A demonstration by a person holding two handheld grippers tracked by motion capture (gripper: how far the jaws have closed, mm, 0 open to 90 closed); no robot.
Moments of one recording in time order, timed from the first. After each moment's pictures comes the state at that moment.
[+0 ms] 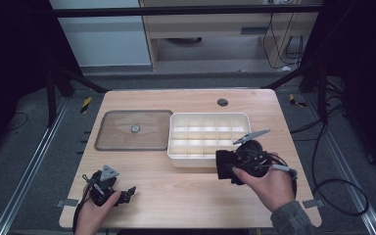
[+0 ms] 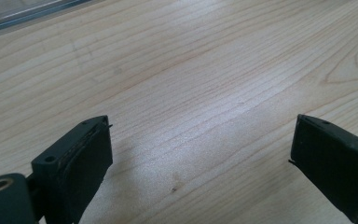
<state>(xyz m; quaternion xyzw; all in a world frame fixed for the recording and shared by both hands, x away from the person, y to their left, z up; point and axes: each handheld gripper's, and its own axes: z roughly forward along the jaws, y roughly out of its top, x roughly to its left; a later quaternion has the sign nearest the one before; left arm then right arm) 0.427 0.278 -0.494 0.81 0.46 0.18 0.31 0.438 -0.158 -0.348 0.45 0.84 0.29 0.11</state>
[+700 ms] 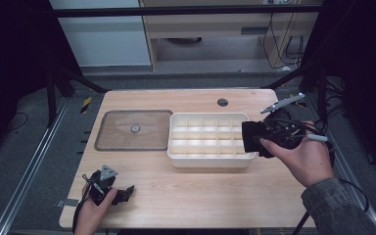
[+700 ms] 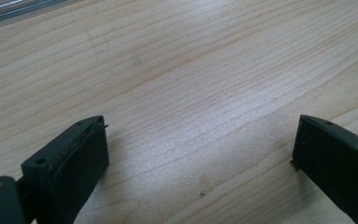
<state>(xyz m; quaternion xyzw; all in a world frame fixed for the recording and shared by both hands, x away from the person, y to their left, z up) 0.432 0.285 -0.504 0.80 0.47 0.19 0.31 0.456 -0.205 -0.266 0.45 0.83 0.26 0.19</state>
